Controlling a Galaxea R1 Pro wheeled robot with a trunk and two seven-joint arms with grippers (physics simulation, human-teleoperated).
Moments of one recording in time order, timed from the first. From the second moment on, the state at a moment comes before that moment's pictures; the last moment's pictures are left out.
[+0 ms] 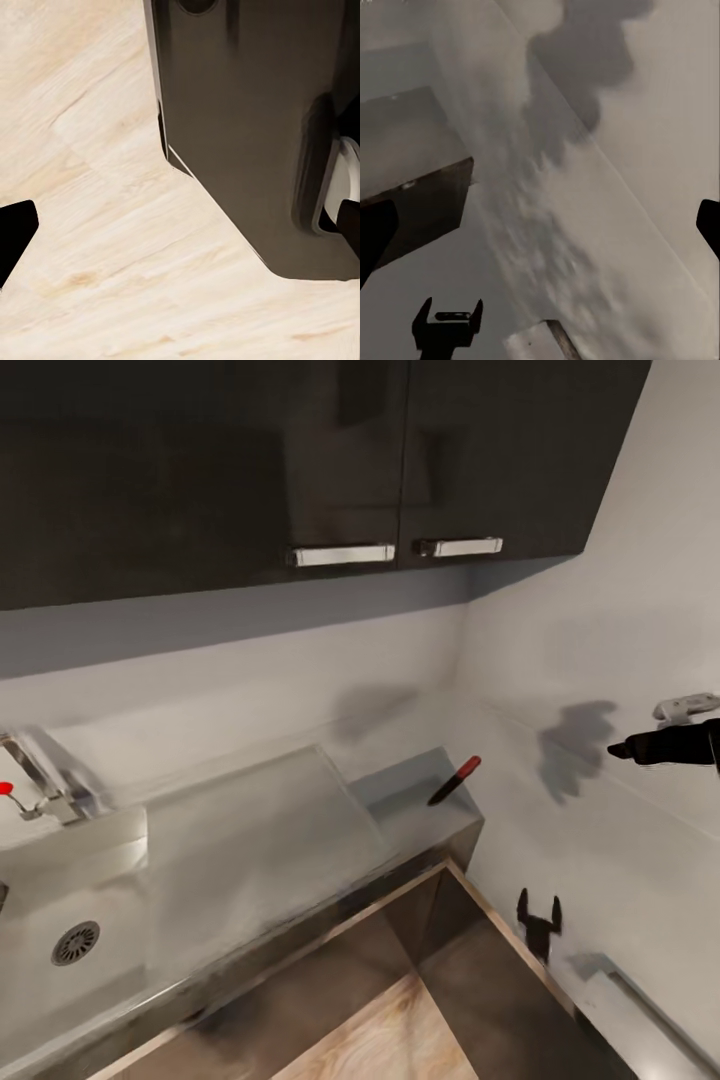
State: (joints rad) left arm -0.20 0.03 -0.48 0.08 0.39 0.08 -0.05; right arm -0.99 -0.51 -0.16 -1.22 0.49 0.98 0.71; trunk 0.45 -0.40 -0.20
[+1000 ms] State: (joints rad) left arm -0.20 0.03 -0.48 0.08 0.39 0.08 -0.05; right arm -0.99 -0.51 -0.13 -1.19 0.49 0.98 0.71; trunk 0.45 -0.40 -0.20
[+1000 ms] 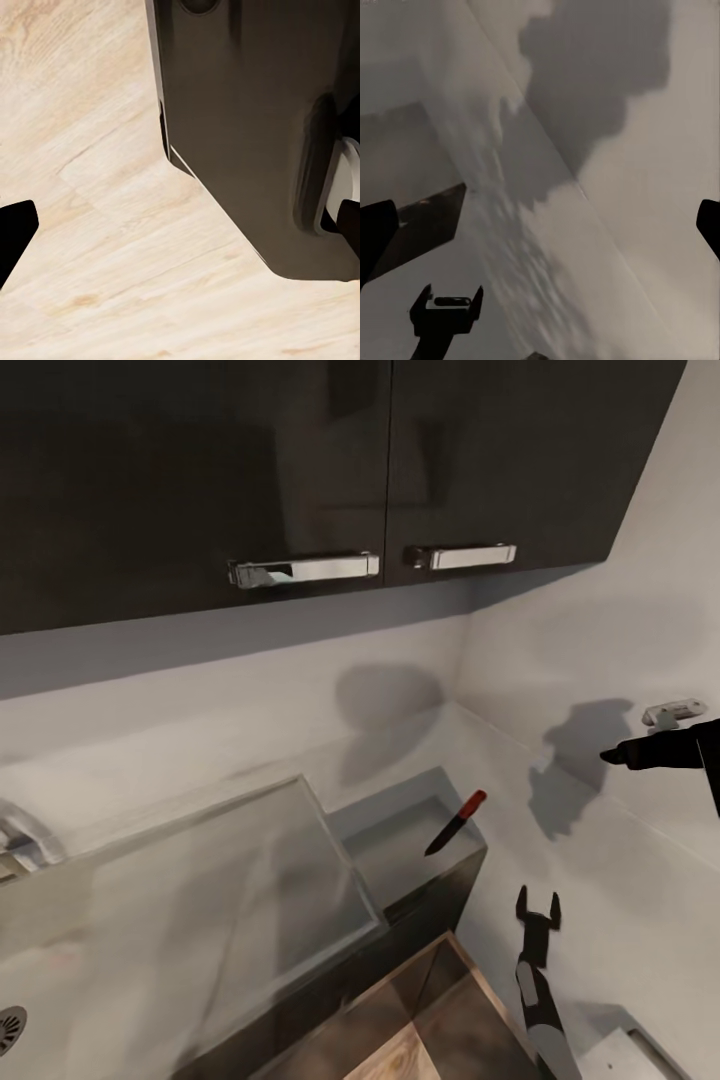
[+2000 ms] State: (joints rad) left arm -0.20 0.03 -0.48 0.08 0.39 0.08 -0.05; right arm -0.99 -0.44 0.29 -1.25 0.49 0.88 1.01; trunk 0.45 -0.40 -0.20
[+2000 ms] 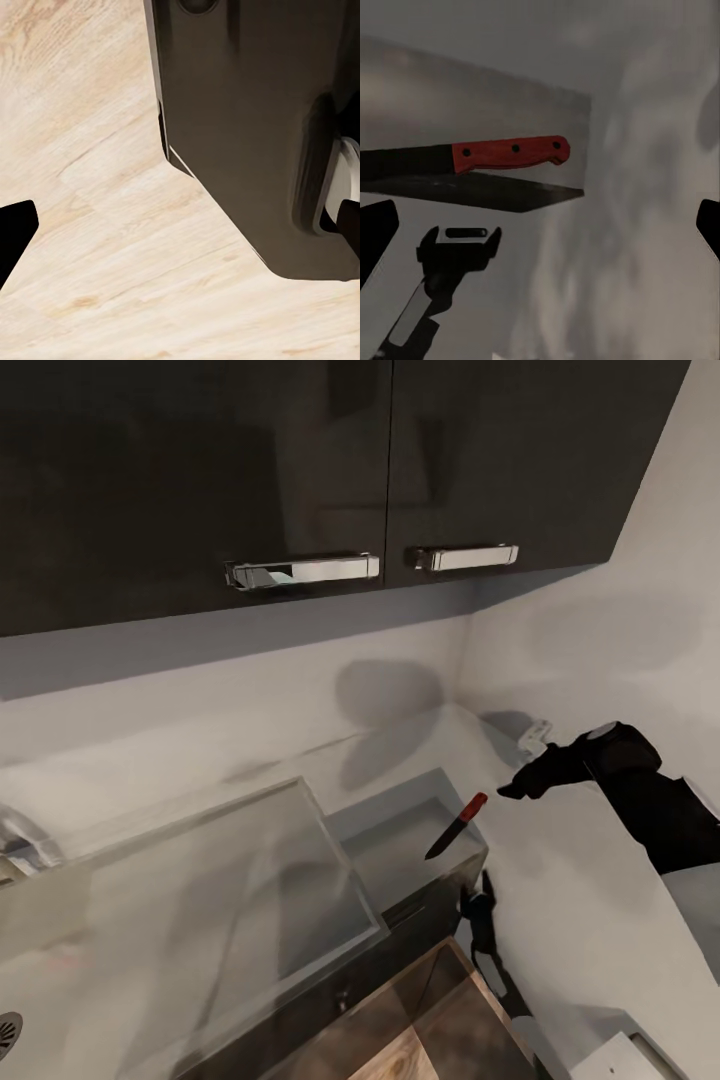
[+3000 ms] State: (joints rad) left arm -0.20 0.03 -0.48 0.08 0.39 0.08 -0.05; right arm -0.99 -0.44 0.28 -1.26 0.49 0.88 1.01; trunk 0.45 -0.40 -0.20
